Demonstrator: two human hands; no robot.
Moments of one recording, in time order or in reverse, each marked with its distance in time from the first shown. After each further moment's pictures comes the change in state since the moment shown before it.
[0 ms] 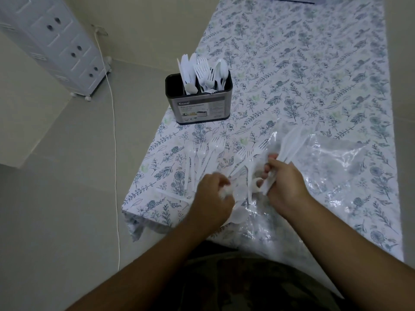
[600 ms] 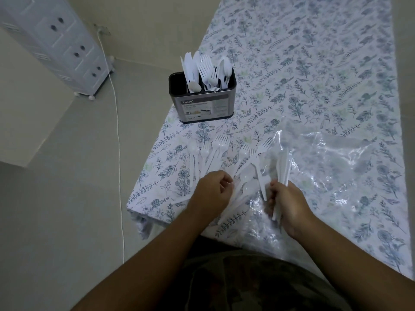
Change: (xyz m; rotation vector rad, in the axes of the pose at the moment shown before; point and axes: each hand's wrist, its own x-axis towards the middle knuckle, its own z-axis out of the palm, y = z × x) left_hand 0.022 -0.020 -0.002 0.061 0.009 0.049; right_hand 0.003 0.041 -0.045 -0.456 0.066 0.030
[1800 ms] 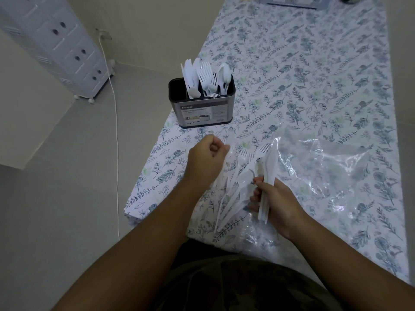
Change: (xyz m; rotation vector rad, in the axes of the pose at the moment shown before) left_hand 0.060 0.043 -0.037 -0.161 0.222 -0.082; right_hand -0.015 -0.025 0.019 0.143 -0.223 -0.018
